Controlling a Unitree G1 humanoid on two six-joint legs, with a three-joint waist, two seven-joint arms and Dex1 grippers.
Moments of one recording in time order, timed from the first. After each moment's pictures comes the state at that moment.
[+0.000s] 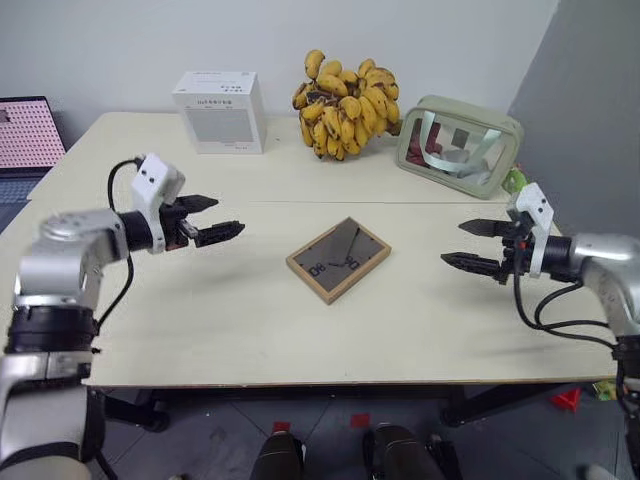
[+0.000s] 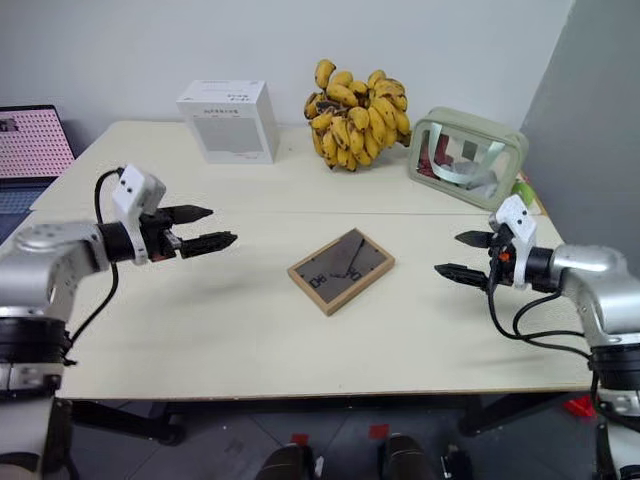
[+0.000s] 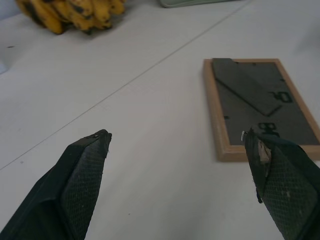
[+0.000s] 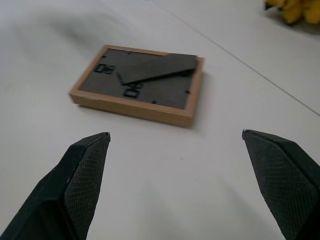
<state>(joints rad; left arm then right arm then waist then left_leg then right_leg) -0.76 0.90 0.03 0.38 -0.33 0.51 -1.15 -0.57 -0.85 -0.01 0.03 0.45 0.60 1.15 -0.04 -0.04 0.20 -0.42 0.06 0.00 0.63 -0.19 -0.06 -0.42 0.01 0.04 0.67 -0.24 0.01</state>
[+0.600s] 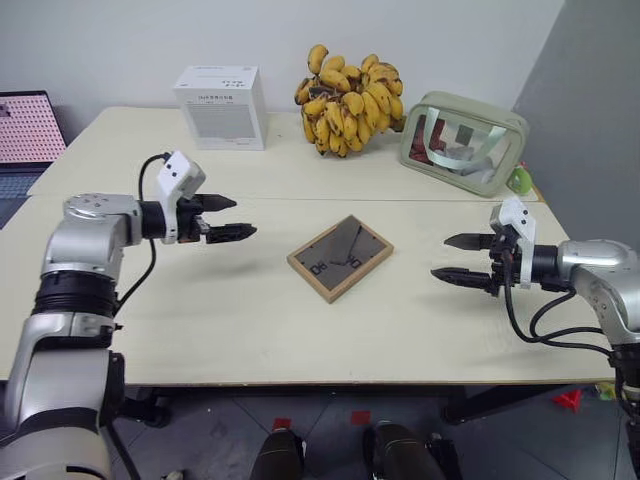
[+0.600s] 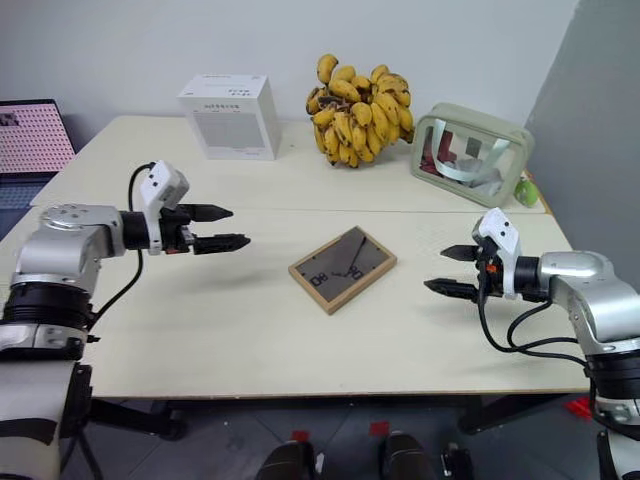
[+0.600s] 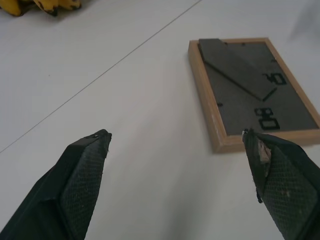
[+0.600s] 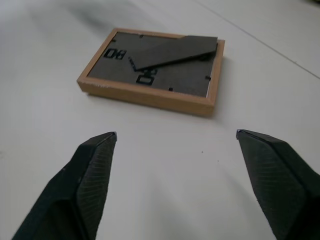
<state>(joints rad) -0.93 0.77 -0.04 0.68 -0.20 0.34 -1.19 -0.48 -0.76 -0.03 -0.12 0.45 0.67 0.95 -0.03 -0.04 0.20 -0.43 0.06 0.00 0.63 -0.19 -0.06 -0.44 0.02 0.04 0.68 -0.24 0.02</state>
